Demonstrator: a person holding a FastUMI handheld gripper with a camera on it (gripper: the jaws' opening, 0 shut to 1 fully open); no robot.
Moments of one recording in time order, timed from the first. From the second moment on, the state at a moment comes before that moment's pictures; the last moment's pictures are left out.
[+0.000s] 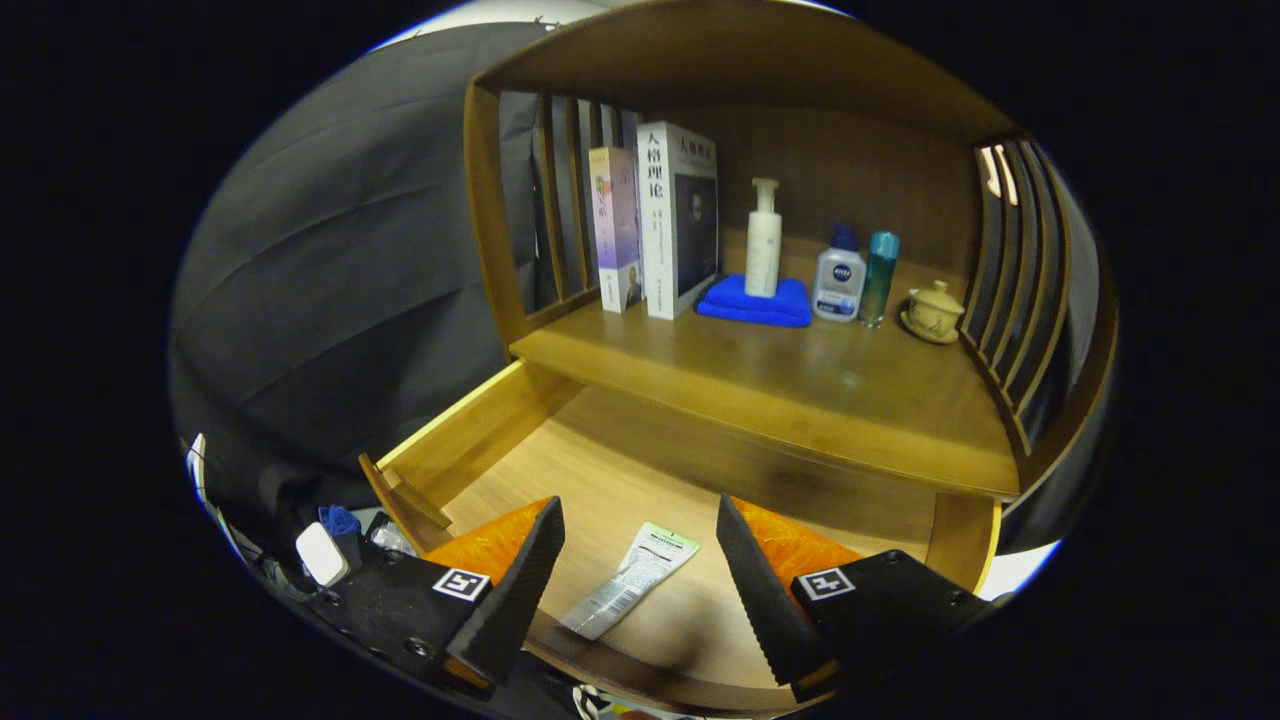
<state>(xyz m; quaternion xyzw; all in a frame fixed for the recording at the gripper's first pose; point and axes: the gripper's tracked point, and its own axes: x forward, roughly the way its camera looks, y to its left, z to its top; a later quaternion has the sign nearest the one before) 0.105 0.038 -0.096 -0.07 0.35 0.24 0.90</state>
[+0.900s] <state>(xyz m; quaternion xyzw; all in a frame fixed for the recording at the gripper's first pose) 0.098 0.041 -0.203 -0.14 0.59 0.27 0.75</state>
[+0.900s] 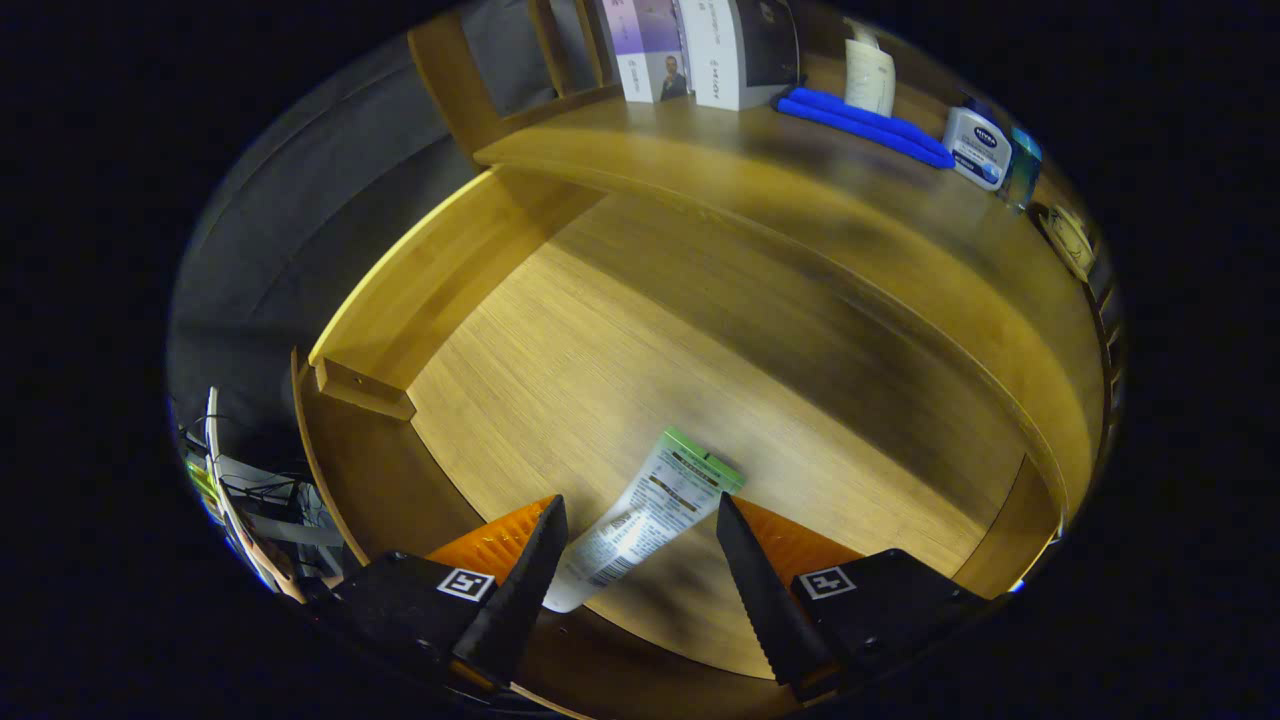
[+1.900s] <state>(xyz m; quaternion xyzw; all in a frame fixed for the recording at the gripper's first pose) 0.099 0.040 -0.209 -0.19 0.56 0.28 0.76</state>
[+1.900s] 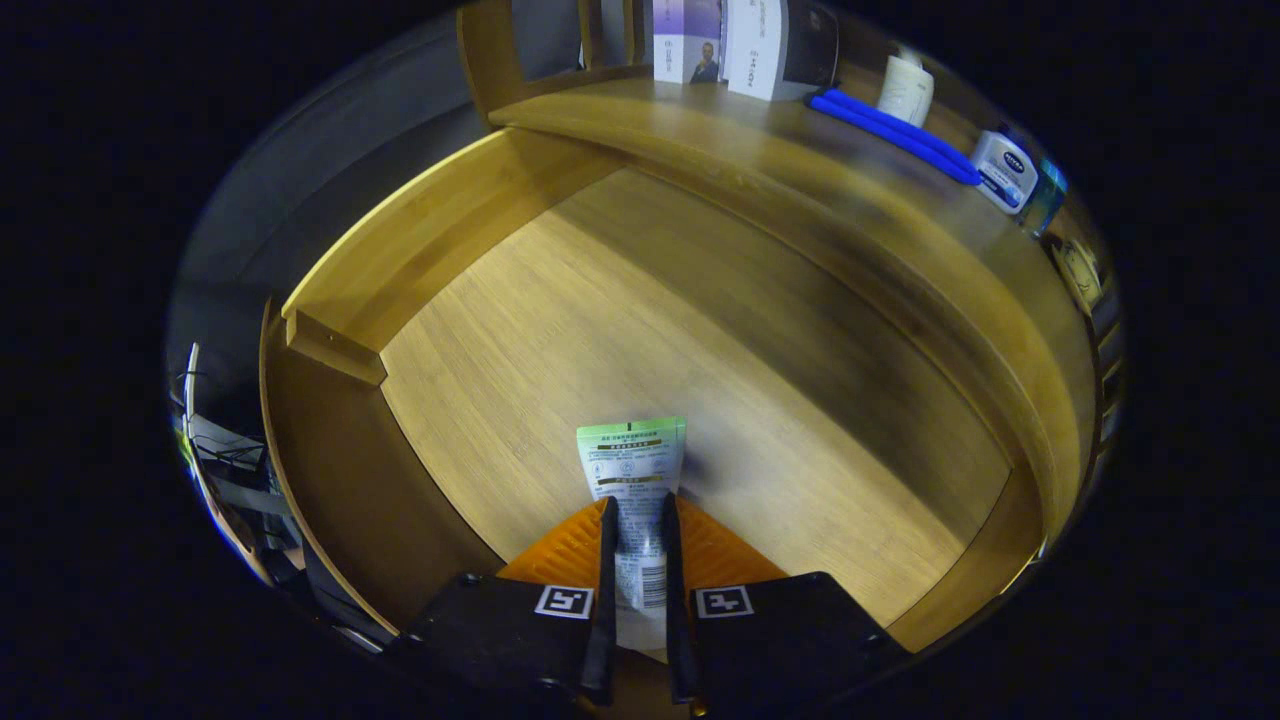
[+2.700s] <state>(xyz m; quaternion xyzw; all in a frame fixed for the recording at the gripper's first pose) 0.130 0.070 -0.084 -0.07 0.40 0.29 0.87</state>
